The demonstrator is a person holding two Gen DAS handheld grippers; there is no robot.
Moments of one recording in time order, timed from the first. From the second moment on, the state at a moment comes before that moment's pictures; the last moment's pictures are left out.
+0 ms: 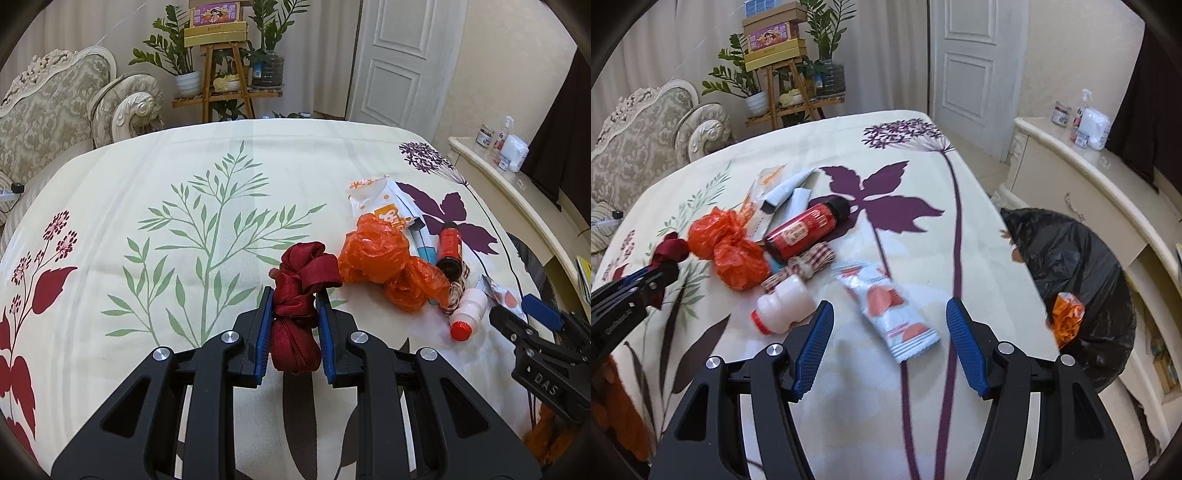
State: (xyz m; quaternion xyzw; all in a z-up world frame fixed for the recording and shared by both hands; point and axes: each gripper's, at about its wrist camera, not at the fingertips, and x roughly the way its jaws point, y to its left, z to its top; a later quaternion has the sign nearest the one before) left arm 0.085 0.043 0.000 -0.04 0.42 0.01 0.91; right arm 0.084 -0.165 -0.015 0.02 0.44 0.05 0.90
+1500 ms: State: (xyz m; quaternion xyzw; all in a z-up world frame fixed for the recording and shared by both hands) left arm 0.081 0.026 0.009 -0.03 0.41 0.00 0.91; right arm 0.080 -0.175 -0.005 0.03 0.41 0.04 0.91
